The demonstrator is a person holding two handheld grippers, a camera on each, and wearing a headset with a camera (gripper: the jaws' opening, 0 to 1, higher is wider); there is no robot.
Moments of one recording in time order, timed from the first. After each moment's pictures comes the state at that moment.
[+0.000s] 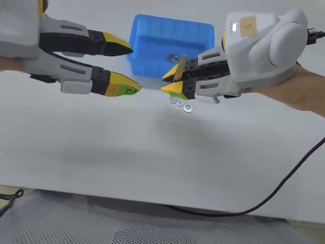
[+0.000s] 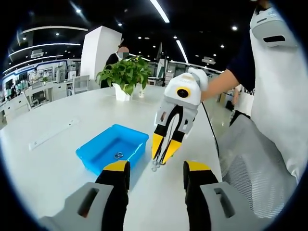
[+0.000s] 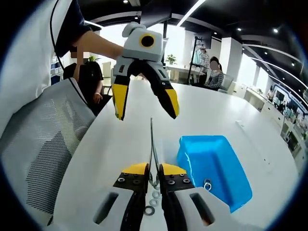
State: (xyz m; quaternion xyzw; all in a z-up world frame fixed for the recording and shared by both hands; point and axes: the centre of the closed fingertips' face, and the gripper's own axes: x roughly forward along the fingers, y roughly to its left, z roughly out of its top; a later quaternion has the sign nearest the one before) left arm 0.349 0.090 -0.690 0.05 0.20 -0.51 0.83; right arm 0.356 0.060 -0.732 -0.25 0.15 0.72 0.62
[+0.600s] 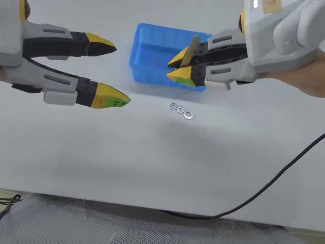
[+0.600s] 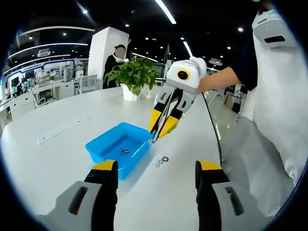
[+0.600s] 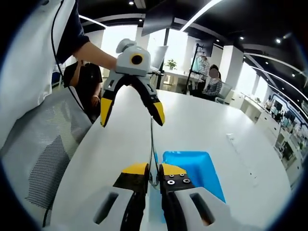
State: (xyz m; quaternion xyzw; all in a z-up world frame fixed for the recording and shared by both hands) left arm 0.343 0.107 -0.687 0.04 0.20 -0.49 0.85; right arm 0.389 0.063 -0.691 -0.26 0.11 0.72 0.63
